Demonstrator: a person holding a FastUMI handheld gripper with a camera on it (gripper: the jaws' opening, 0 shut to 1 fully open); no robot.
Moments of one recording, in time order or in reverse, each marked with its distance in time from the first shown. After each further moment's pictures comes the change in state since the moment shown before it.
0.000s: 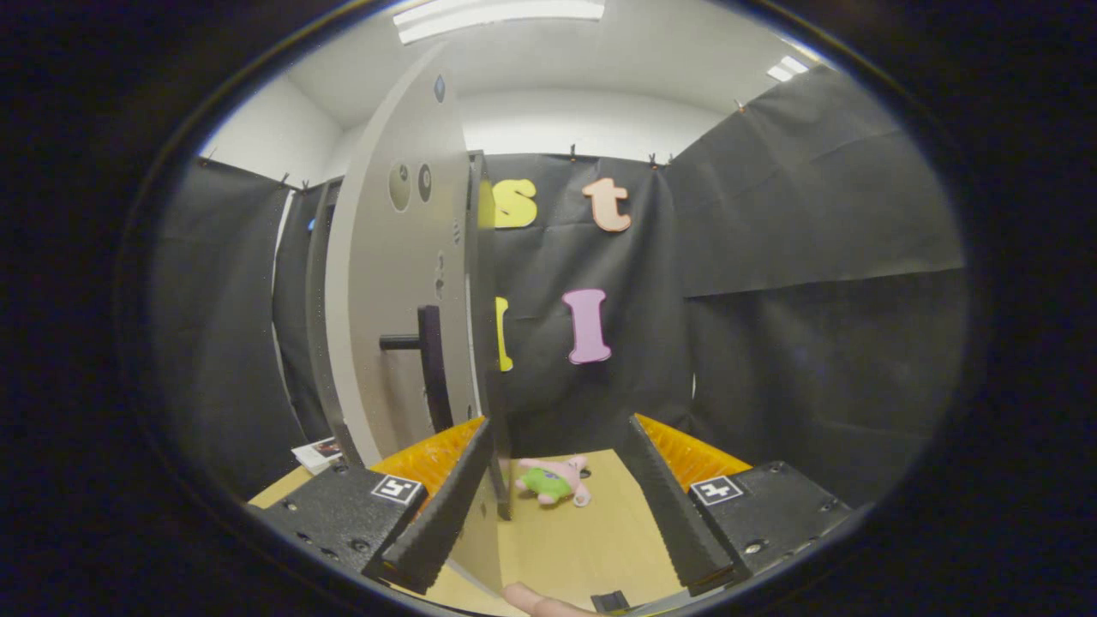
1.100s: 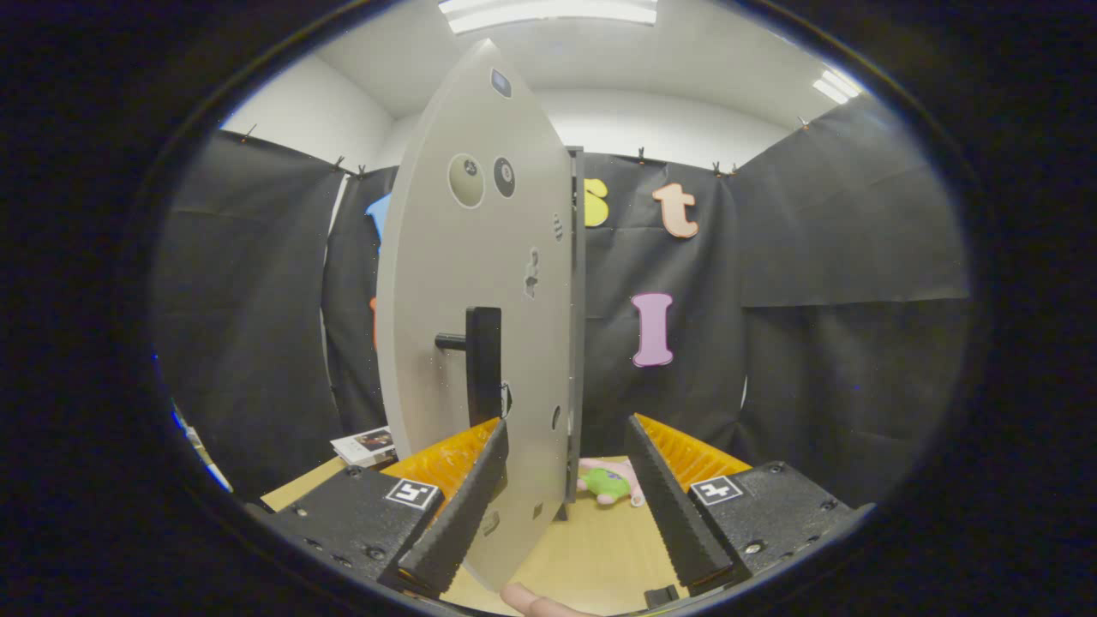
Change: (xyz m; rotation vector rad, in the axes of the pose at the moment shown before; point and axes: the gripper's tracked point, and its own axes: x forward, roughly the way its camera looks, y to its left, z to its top) arm -0.006 0.136 -0.002 -0.069 0.000 0.116
